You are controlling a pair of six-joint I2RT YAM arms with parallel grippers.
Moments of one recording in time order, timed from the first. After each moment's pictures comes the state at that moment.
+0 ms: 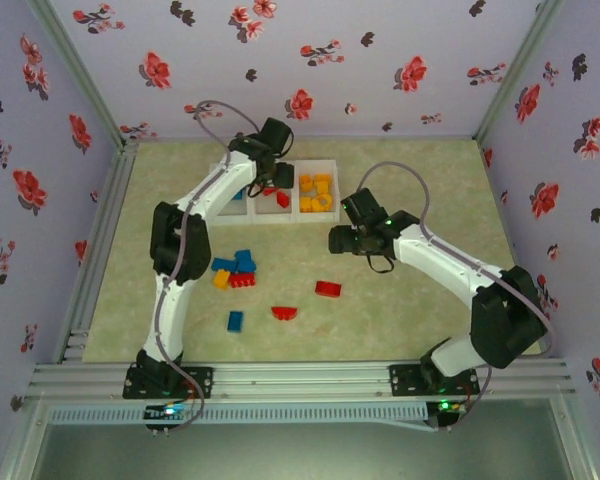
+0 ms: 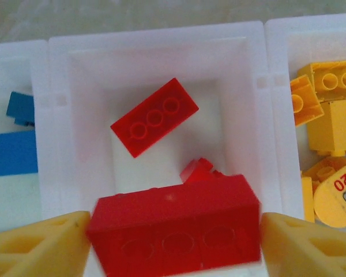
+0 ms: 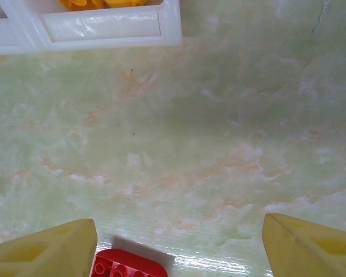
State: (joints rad) left arm -0.53 2.25 2.13 -0.96 -0.18 -0.39; right arm 0.61 1.46 1.05 -0.66 0.07 0.53
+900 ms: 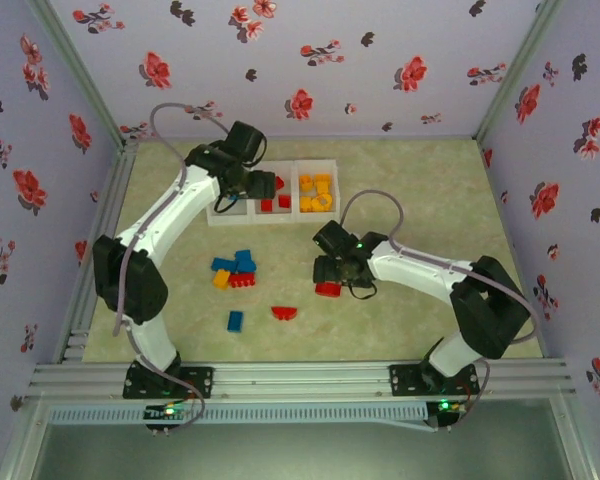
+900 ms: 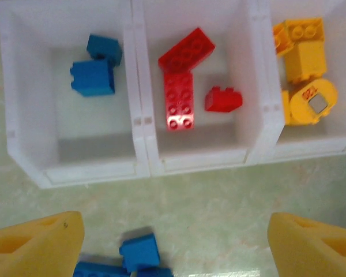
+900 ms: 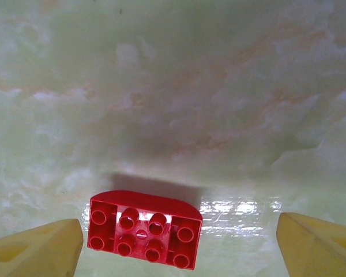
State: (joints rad) left arm -0.53 1.78 1.73 -1.00 -0.16 -0.40; right arm 0.82 1.55 0.97 -0.68 0.11 0.85
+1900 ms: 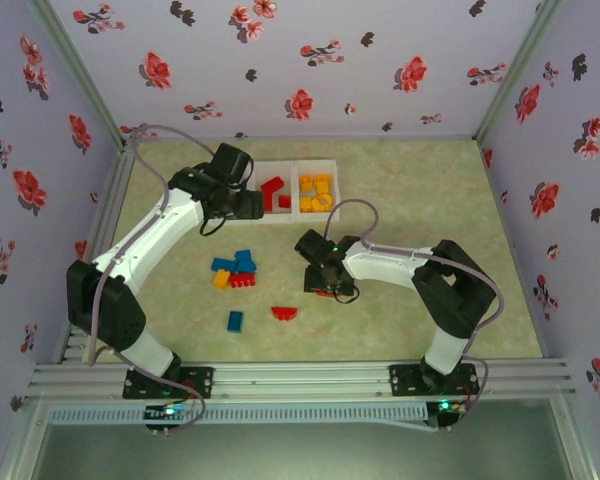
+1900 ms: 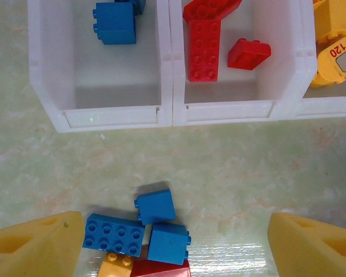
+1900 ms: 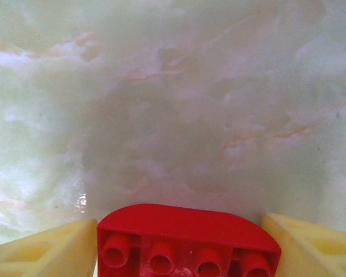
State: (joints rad) left arm -0.53 1.59 1.49 -0.96 -0.16 -0.44; right arm 0.88 1.74 1.03 -0.66 0.08 0.92
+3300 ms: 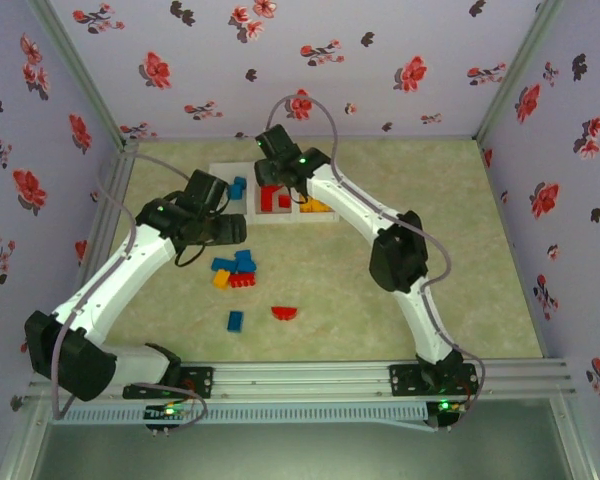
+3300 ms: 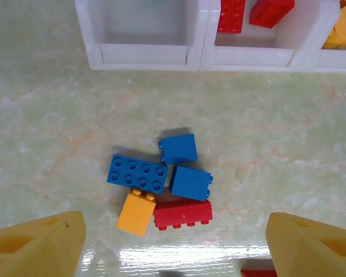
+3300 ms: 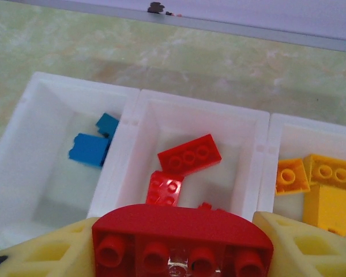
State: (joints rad) left arm -0.52 1.30 1.24 -1.00 -0.15 -0.49; right arm 0.74 2.31 2.26 -0.76 0.22 0.36
